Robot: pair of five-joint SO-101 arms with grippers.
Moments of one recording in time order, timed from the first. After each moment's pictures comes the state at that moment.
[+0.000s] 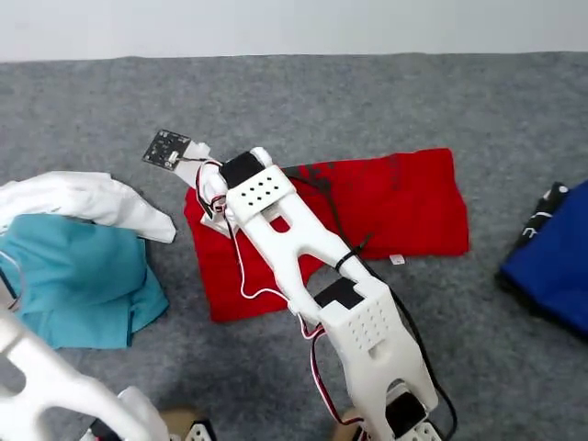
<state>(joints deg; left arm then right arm) -54.5 -35.1 24.0 84.2 -9.5 -40.2 41.8 -38.2 75.1 26.2</state>
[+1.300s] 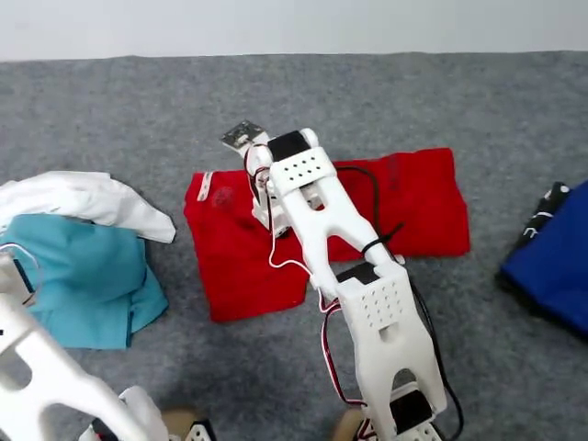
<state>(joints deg) -50.0 -35.2 27.6 82.1 -8.5 -29.5 47.6 -43.2 92.8 14.8</state>
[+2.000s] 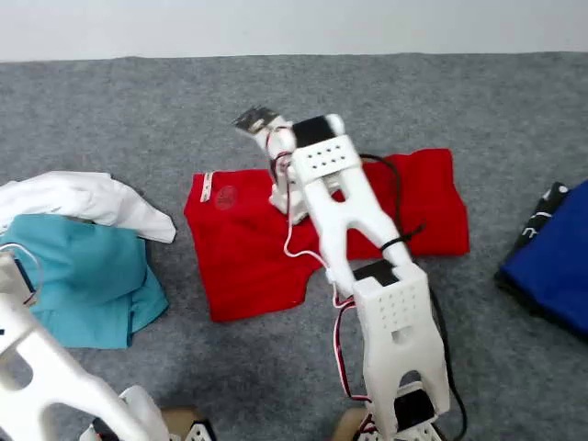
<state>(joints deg) -50.0 -35.2 27.6 82.1 -8.3 -23.7 42.3 -43.2 94.7 22.5</state>
